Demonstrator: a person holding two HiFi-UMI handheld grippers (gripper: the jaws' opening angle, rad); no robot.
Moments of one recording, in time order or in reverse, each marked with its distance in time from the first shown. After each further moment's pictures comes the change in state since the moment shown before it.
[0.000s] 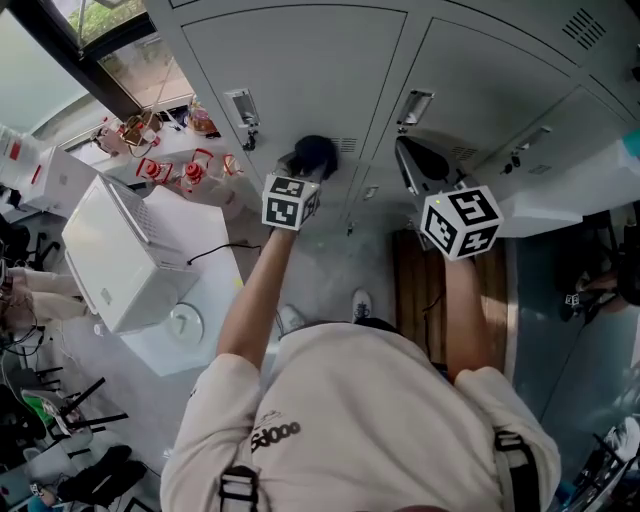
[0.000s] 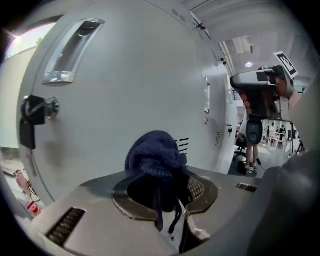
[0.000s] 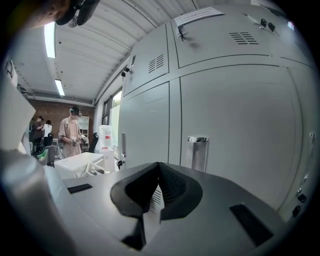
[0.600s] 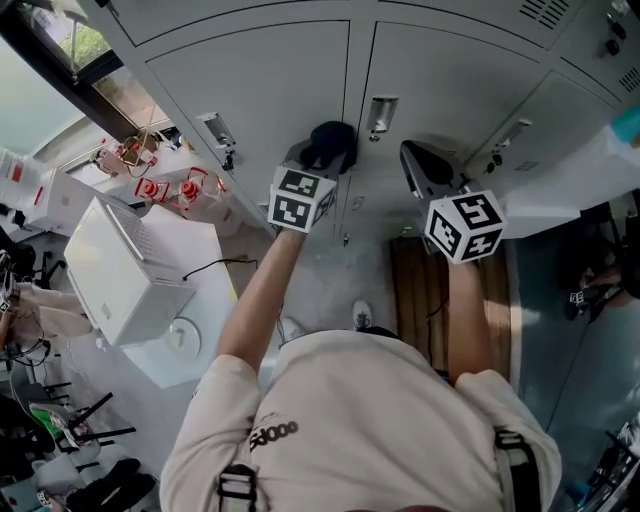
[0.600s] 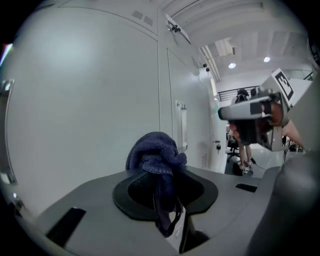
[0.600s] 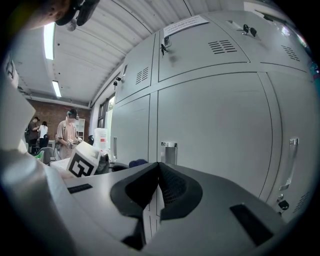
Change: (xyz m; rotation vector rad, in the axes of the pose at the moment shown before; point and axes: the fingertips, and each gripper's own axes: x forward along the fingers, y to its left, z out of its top) left arm 0.020 -0.077 0.101 0.131 -0.091 -0.083; right arm -0.039 -0.054 0.003 0.010 -0.035 -0.049
